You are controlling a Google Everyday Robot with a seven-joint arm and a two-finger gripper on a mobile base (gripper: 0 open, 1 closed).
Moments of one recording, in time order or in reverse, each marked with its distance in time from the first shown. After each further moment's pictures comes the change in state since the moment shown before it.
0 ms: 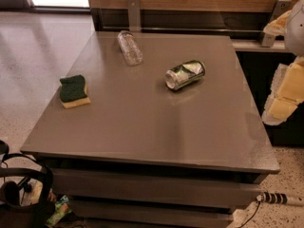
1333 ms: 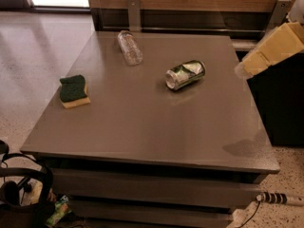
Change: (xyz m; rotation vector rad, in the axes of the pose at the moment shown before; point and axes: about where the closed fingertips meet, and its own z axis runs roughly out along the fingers) arm -0.008 -0.057 -0.002 0.080 -0.212 0.506
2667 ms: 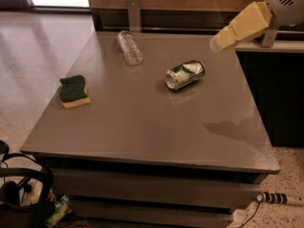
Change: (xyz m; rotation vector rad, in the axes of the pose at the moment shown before) arm -0.031 -0.020 0.019 0.107 0.044 0.337
